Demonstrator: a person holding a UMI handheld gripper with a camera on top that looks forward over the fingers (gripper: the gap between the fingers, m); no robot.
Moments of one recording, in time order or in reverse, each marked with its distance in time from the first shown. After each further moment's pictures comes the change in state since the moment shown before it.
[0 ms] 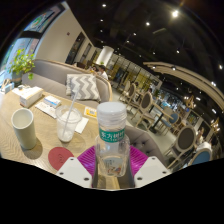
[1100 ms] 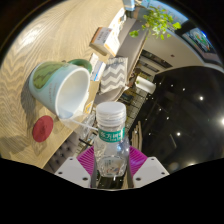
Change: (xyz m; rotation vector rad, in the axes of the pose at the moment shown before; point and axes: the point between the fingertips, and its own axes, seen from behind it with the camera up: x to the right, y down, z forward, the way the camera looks) arm -0.098 -0.139 -0.049 -0.001 0.407 -1.472
